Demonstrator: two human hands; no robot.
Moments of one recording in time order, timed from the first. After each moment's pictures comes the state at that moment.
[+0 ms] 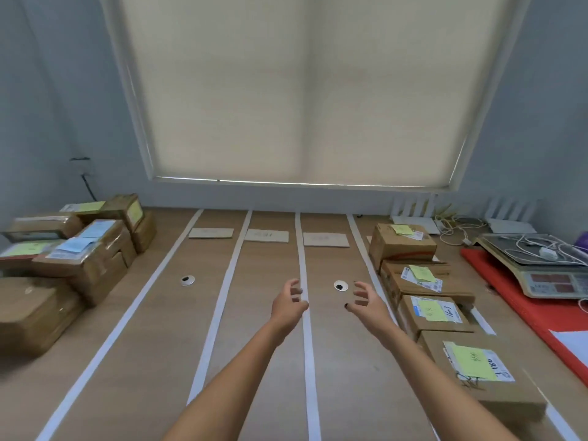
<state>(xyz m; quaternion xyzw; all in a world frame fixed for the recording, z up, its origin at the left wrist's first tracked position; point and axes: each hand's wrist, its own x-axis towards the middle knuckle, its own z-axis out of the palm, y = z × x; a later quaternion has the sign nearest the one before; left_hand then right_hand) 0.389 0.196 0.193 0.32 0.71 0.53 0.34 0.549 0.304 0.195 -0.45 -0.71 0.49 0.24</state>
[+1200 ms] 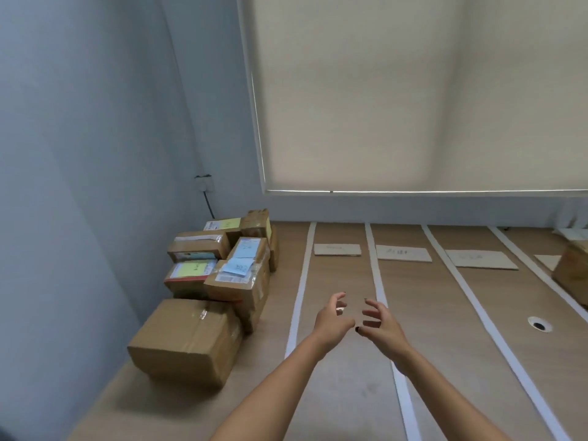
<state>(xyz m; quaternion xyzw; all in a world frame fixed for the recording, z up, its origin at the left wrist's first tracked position) 0.011 0.037 0.163 0.35 0.73 0.50 0.32 0.124 0.119 0.147 -0.35 -0.69 0.59 0.22</state>
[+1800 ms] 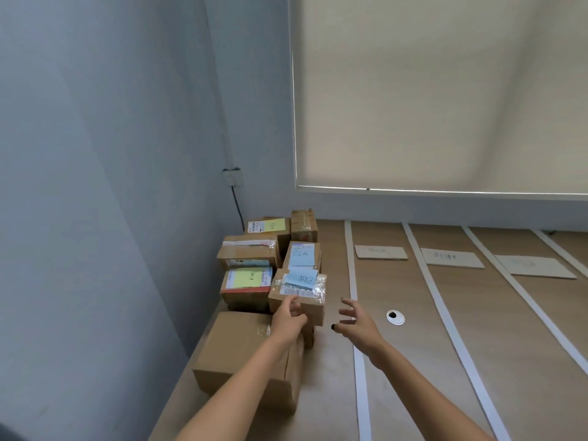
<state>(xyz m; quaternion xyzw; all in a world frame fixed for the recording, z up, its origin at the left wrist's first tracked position) -0.241 -0.095 0.161 0.24 0.77 0.52 0.30 -0.105 0.009 0.161 -0.36 -0.70 0.59 0.16</state>
